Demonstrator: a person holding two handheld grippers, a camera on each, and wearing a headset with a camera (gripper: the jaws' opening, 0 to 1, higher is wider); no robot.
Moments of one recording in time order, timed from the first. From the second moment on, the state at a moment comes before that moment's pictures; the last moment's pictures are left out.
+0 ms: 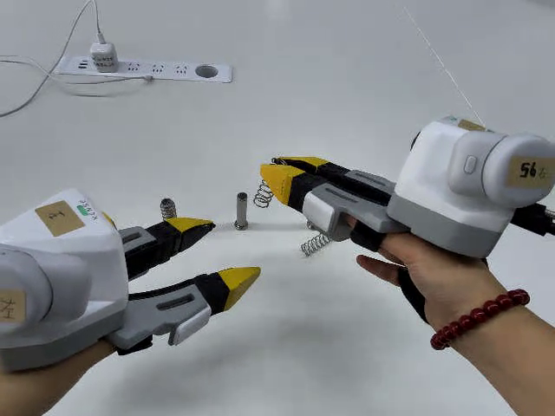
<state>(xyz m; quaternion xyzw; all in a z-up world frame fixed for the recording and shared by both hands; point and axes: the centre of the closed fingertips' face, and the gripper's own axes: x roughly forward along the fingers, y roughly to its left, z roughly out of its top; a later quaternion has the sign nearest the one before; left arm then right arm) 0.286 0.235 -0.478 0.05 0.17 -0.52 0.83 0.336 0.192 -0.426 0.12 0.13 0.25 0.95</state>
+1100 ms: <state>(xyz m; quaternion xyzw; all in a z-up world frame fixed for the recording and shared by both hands) 0.288 0.255 -0.488 0.04 0.18 -0.50 0.85 0.376 0.198 -0.464 0.06 0.14 0.23 0.96</state>
